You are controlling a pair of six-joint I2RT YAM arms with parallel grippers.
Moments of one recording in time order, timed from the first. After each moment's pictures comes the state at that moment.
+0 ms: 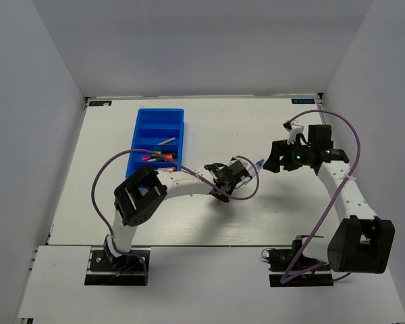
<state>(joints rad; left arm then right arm) -1.06 2.00 1.39 -0.54 -0.29 -0.40 0.01 1.24 0.95 -0.62 -0.59 -0.14</state>
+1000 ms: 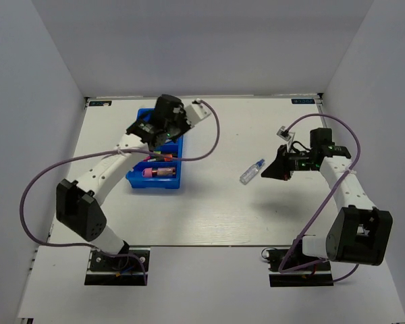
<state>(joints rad) -0.63 1.56 1.44 -0.53 -0.09 0.51 -0.05 1.28 0.96 -0.82 -1.07 -0.51</state>
